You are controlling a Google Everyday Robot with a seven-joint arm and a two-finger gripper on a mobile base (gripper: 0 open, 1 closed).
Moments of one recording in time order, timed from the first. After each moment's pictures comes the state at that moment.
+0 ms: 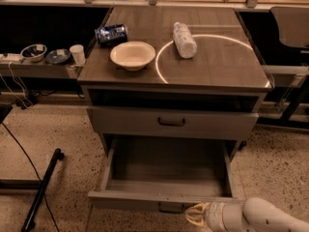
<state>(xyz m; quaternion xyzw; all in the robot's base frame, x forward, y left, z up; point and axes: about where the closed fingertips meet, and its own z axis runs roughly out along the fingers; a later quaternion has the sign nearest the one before) 0.385 -0.148 0.383 -0.57 0.71 0.21 0.36</state>
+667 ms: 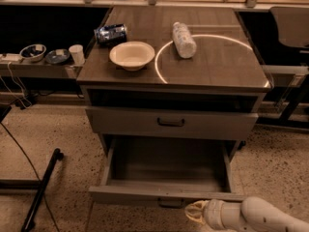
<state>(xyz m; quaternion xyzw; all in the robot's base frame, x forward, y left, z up) 0.395 -0.148 0.373 -0.56 0.71 0.21 0.37</state>
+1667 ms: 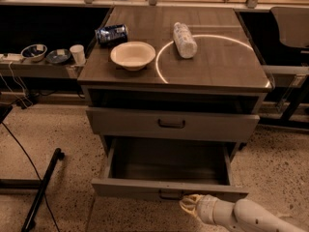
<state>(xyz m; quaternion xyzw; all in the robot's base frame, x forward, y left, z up) 0.437 -0.131 0.363 -0.50 0.73 0.19 0.43</state>
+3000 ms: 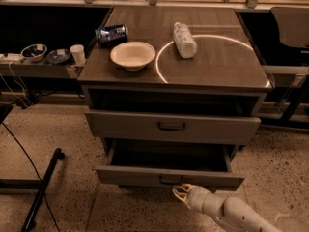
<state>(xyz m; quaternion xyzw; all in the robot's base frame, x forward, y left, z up) 0.501 -0.109 0.342 -0.47 0.69 0.16 0.52</state>
